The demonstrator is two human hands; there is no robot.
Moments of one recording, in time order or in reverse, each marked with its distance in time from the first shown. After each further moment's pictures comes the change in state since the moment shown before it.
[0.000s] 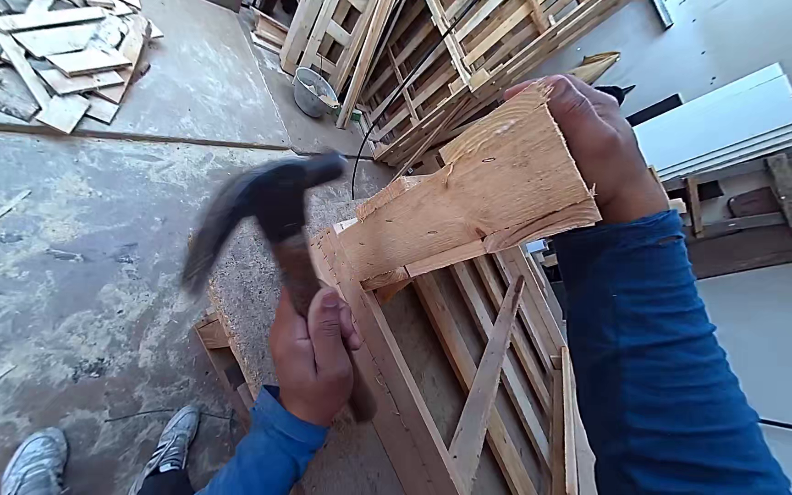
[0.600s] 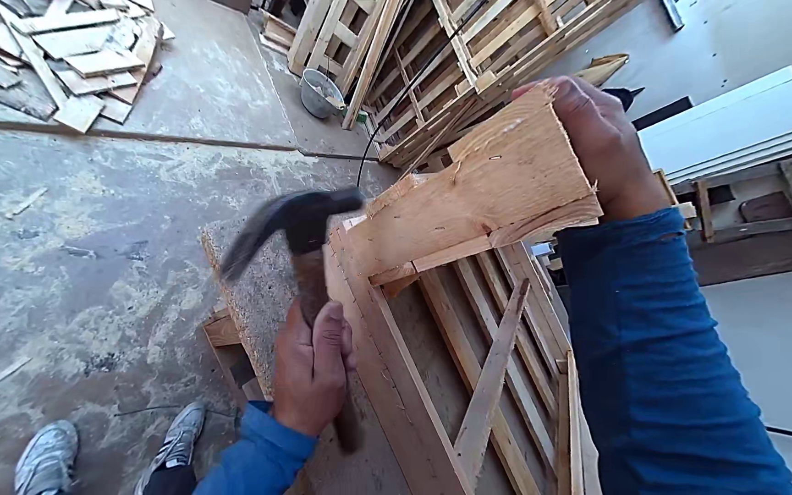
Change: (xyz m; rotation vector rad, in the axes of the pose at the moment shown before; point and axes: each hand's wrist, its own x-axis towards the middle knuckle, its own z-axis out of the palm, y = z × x) left_hand -0.013 -0.013 -0.020 0.021 -0.097 -0.177; right_hand 0.001 0.001 0.000 -0.018 0.008 0.010
